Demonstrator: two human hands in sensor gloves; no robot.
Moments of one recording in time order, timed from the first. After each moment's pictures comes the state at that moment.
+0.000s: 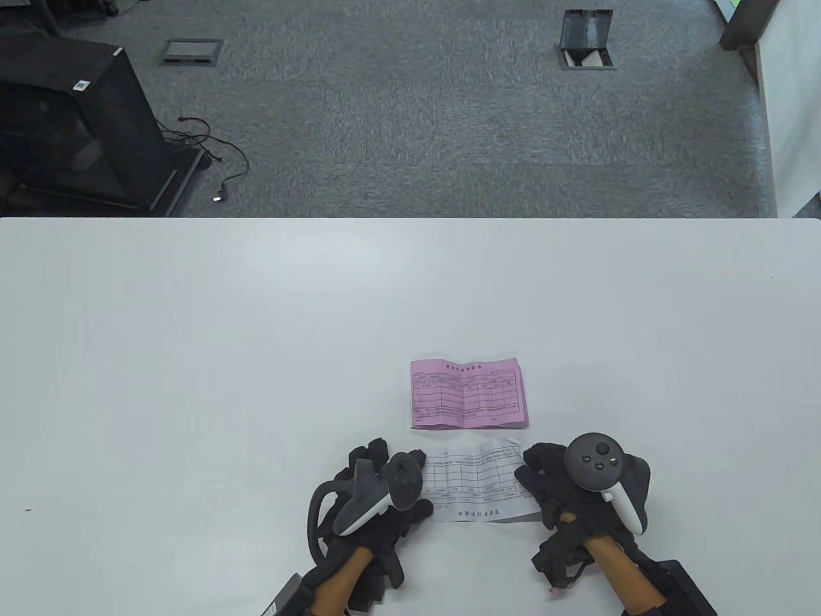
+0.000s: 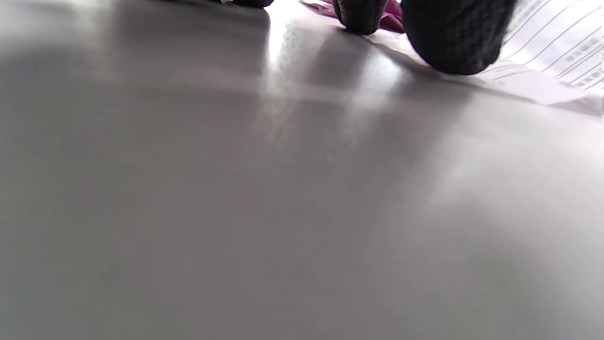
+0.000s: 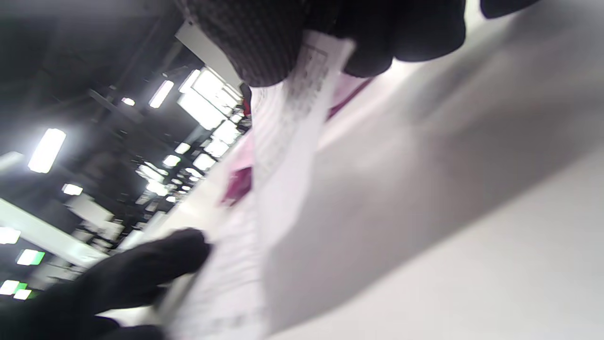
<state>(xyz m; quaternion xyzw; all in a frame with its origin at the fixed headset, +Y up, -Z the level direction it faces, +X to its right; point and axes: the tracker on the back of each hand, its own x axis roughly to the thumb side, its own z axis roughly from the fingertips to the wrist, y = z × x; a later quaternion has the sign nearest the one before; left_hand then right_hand) -0.073 -0.780 -0.209 -0.21 -0.06 0.08 0.97 0.209 -0.763 -0.221 0.00 0.11 0.92 0.38</state>
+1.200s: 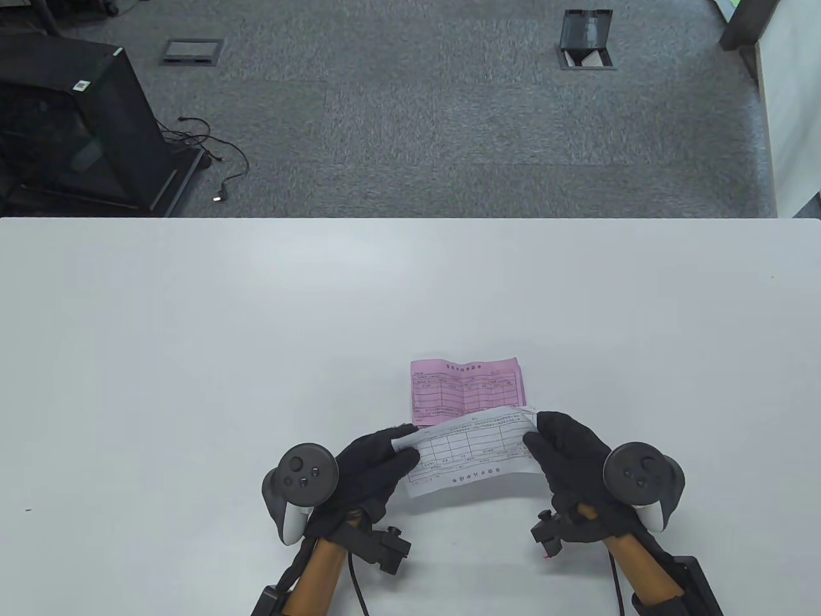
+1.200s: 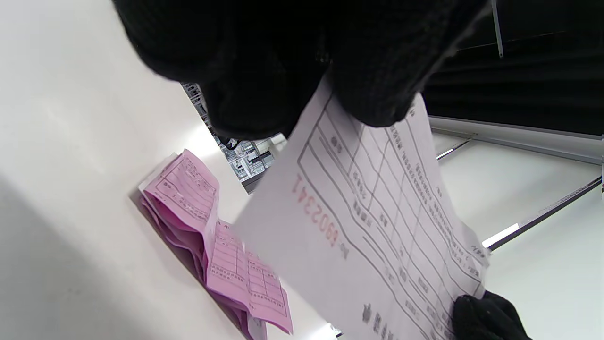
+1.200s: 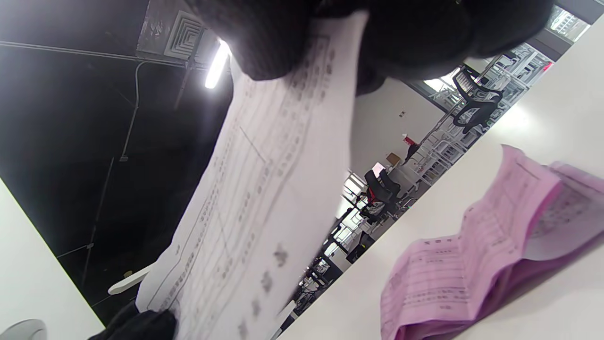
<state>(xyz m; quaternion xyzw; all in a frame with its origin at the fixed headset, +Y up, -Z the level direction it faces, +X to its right) -0.125 -0.742 -0.215 0.01 -0.07 0.52 0.85 0.217 -0.717 -0.223 0.11 -0.11 0.88 0.45</state>
